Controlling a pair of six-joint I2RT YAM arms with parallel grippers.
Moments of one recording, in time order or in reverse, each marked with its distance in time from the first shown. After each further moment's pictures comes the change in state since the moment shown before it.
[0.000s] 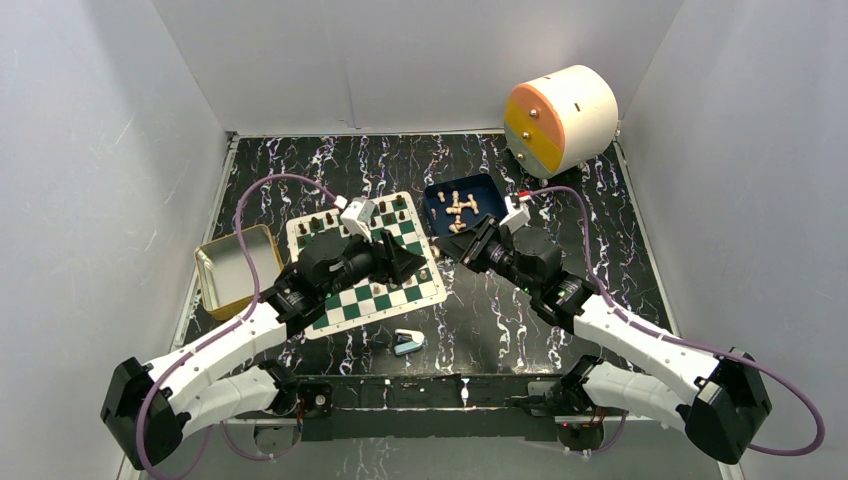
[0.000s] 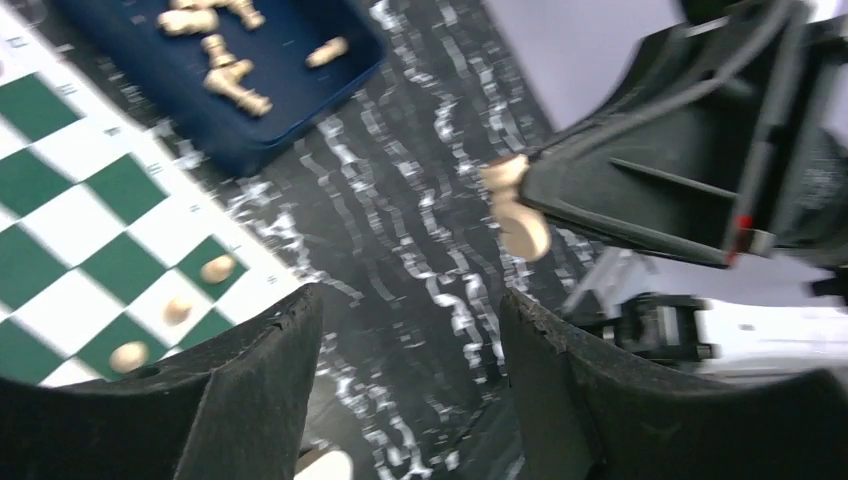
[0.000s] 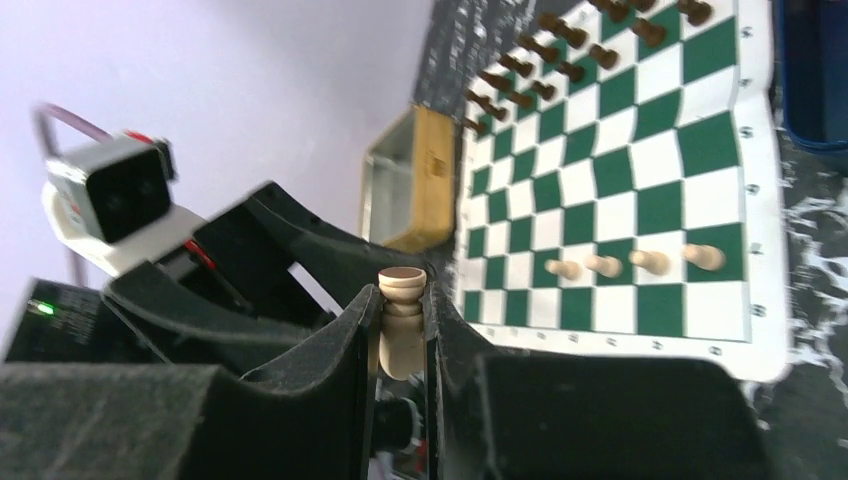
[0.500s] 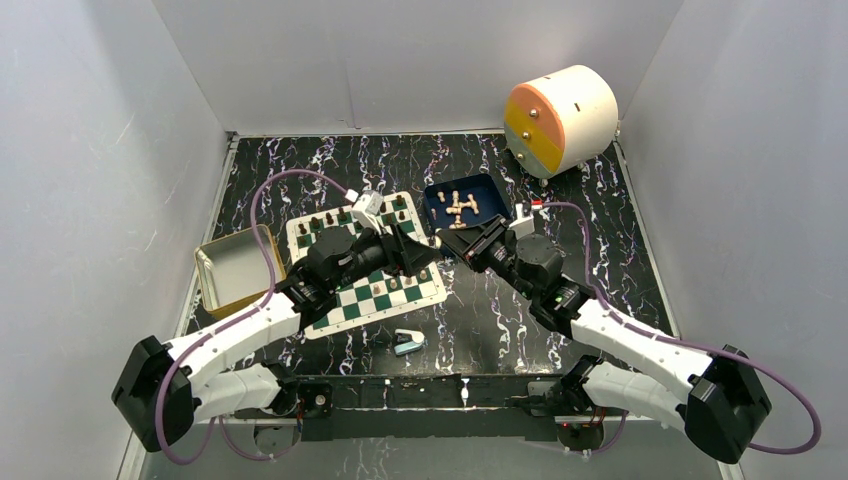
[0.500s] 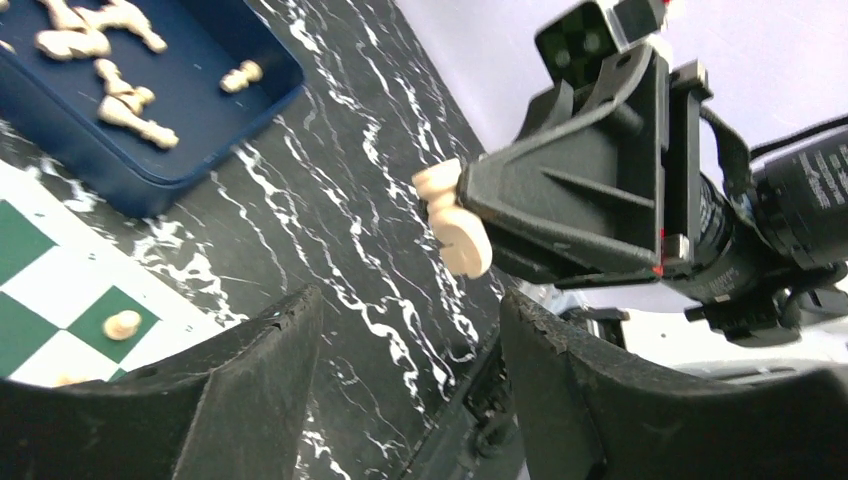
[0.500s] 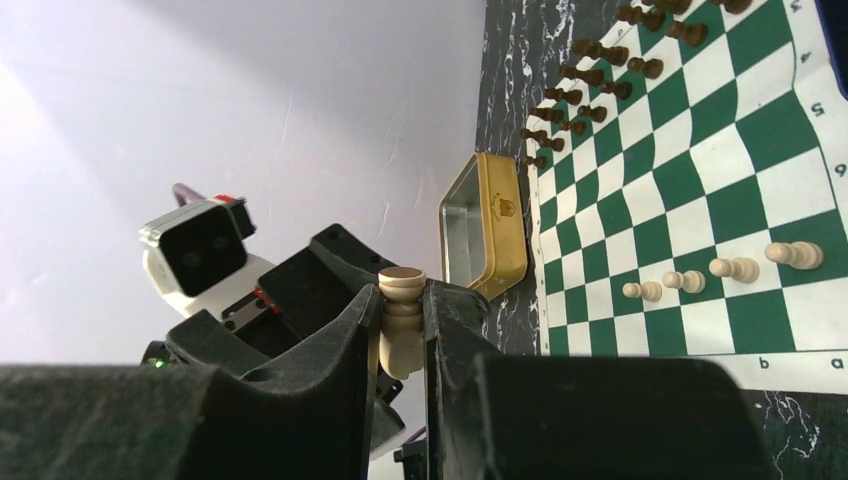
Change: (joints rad) left arm -0.001 0.108 -0.008 0.264 0.132 -0.141; right arm -0.001 -0.004 -0.064 0.172 0.095 0.285
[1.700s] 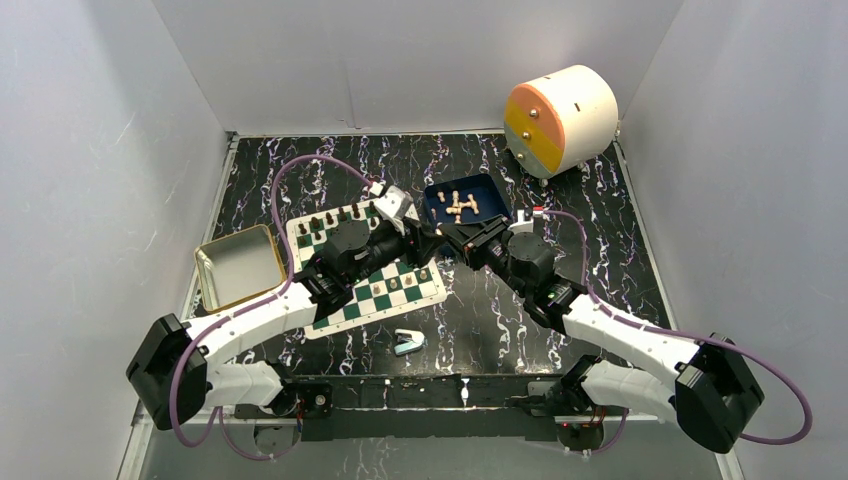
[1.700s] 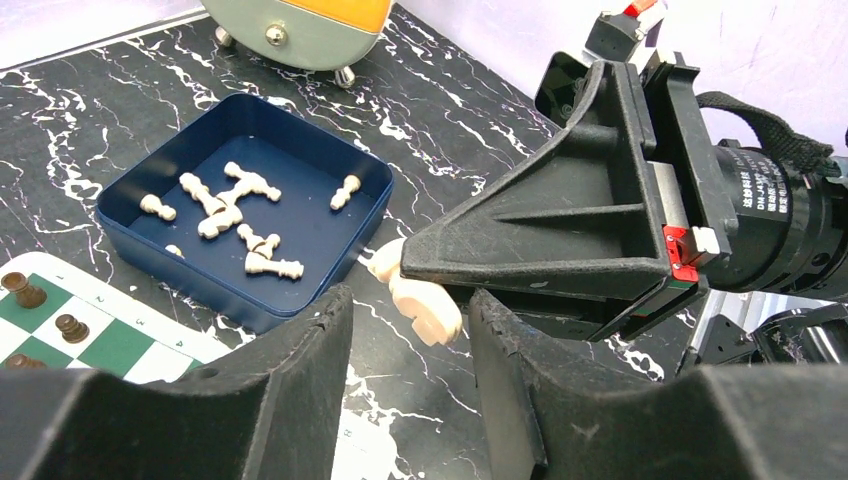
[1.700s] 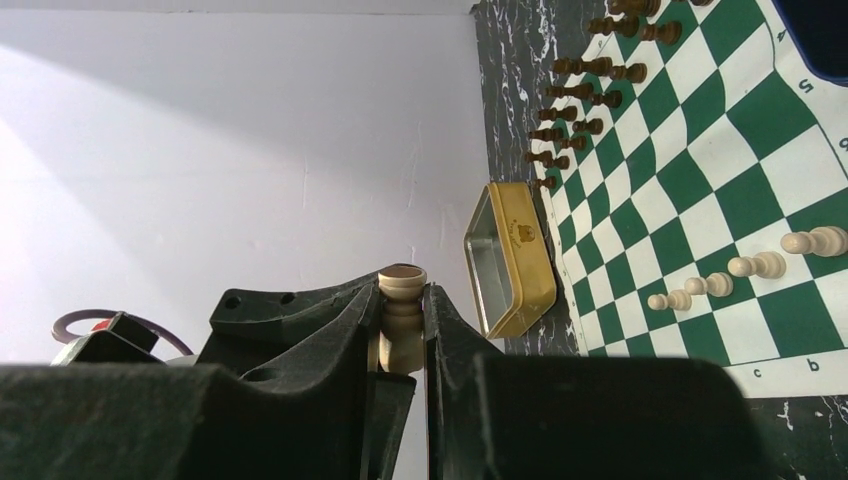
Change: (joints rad) left arm -0.069 0.119 0.090 0.097 -0.152 0.496; right arm -0.003 0.069 -0.016 0.028 0.085 0.202
